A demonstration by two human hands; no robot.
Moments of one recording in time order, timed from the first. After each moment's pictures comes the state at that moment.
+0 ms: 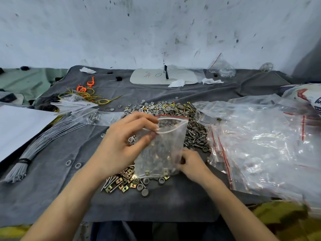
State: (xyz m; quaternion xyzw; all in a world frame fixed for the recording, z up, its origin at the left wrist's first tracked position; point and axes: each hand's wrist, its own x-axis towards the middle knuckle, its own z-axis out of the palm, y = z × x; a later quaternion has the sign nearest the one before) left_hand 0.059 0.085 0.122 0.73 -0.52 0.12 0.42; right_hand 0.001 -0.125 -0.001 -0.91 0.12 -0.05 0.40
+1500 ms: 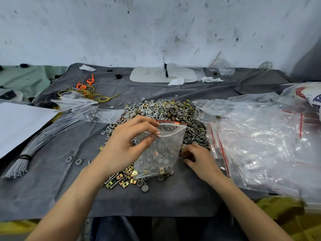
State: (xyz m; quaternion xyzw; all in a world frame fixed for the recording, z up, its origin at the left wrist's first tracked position) left_hand 0.060 0.086 0.106 0.76 -0.51 0.10 0.40; right_hand -0.018 -0.146 -0.004 -0.95 0.09 -0.11 0.28
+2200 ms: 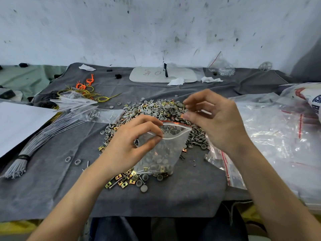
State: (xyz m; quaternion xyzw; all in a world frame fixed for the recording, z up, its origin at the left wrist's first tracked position) left_hand 0.056 0.080 0.107 0.73 -0.53 0.09 0.41; right_hand -0.037 -0.118 0.146 -0.80 -0.03 -0.30 0.52
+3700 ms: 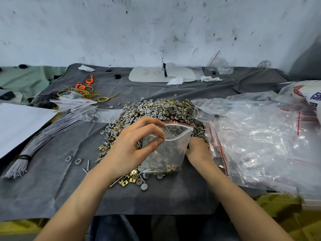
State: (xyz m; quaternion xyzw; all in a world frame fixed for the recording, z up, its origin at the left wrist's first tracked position) left_hand 0.052 0.076 0.098 0.73 -0.53 0.08 0.42; right_hand 0.019 -0.144 0.001 -0.93 0.28 -0.05 0.24
